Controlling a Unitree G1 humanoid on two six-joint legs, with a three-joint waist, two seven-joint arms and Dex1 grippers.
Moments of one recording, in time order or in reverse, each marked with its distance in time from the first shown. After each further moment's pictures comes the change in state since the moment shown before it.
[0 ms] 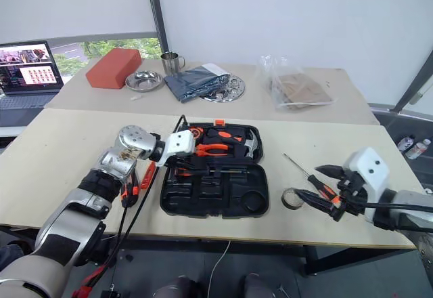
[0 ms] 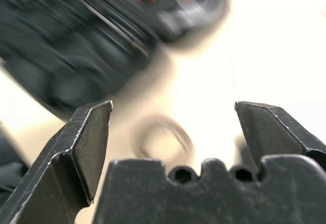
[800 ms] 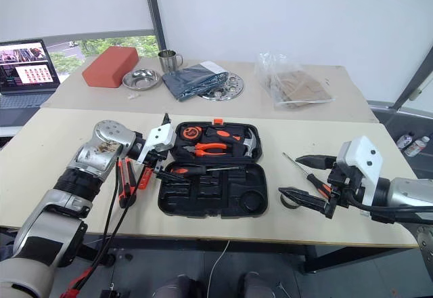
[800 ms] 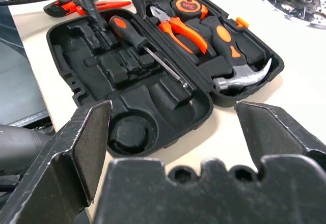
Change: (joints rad) left arm -0.014 0.087 -0.065 -0.040 0.034 0.049 -0.061; right arm -0.187 -0.058 0.037 -0.167 0.174 0.010 0.140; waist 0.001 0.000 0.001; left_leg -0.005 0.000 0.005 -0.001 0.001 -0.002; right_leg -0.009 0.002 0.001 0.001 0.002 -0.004
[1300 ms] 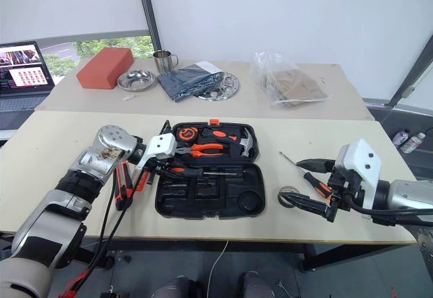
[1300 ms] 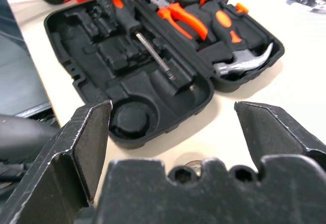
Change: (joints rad) left arm 0.002 0.036 -0.073 0.090 0.059 -0.152 0.017; right arm 0.031 -0.007 -0.005 0.000 -0.023 0.000 0.017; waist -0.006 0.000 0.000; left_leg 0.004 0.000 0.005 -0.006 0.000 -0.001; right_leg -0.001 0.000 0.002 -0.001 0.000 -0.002
